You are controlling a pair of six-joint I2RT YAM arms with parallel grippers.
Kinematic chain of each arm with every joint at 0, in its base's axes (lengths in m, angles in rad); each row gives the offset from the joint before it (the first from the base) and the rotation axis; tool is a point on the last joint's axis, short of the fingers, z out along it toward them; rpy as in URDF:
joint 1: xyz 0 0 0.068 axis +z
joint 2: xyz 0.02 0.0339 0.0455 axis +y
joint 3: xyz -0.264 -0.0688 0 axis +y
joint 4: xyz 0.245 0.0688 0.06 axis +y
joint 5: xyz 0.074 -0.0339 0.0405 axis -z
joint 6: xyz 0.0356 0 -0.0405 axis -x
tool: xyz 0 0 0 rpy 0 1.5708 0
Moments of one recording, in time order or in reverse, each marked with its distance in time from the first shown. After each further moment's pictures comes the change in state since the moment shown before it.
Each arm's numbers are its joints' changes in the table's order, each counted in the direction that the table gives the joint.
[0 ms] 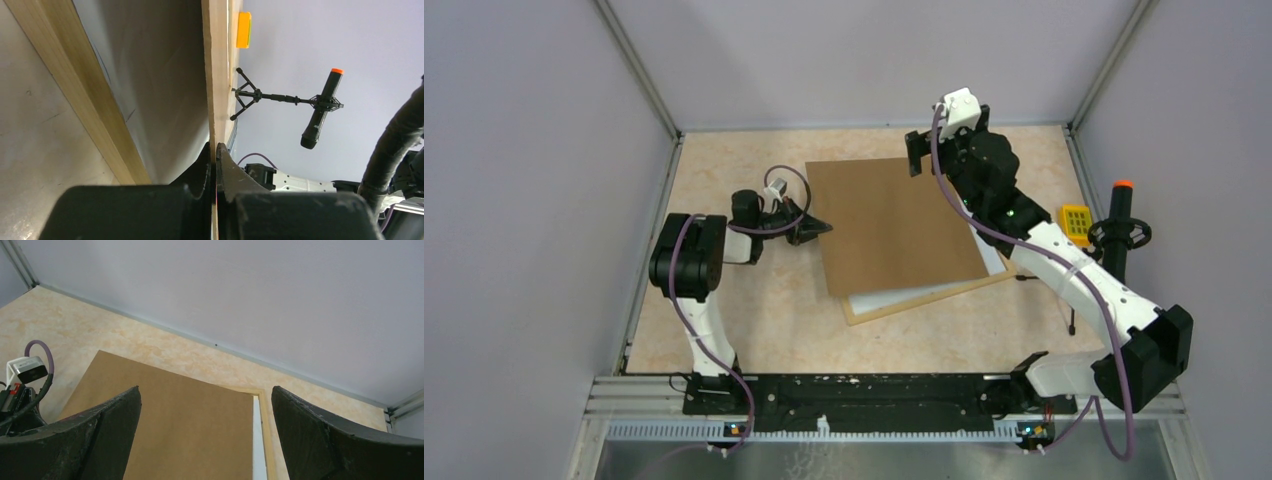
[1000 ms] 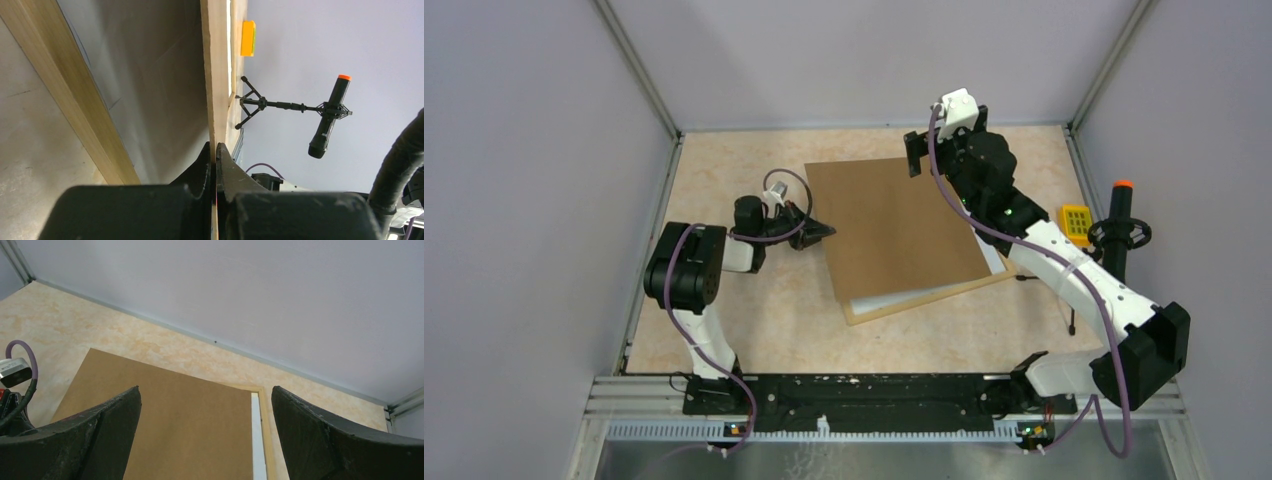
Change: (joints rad) left arm -0.049 -0.099 0.094 -0.019 -0.119 -0.006; right arm -0.004 0.014 0.000 0.004 0.000 0.000
